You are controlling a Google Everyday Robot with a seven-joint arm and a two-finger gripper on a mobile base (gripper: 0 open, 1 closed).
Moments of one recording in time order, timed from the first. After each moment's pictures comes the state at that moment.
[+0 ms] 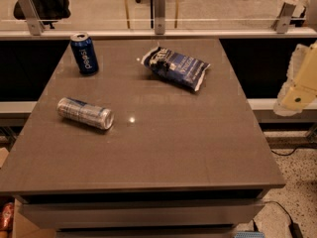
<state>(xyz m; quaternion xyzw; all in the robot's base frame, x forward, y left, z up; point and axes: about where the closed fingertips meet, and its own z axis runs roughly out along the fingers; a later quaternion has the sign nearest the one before) 0.425 -0.193 1.043 -0.60 0.76 -0.10 0.24</state>
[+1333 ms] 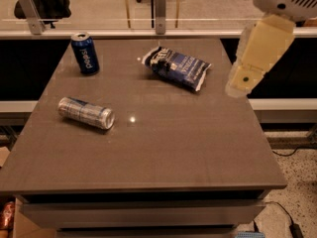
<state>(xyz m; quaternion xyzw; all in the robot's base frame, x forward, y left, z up) 0.444 -0.132 1.057 -0.60 0.76 -0.07 0.25</state>
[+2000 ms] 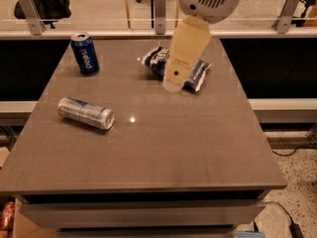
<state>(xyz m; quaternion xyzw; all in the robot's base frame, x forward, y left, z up) 0.475 -0.052 1.032 -0.60 0.77 -0.03 0.21</state>
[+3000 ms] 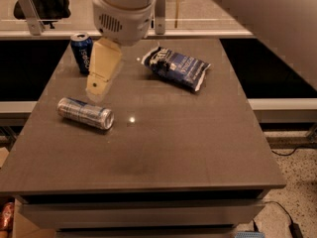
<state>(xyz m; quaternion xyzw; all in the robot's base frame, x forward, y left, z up) 0.497 0.065 0.978 -0.56 0.82 0.02 0.16</state>
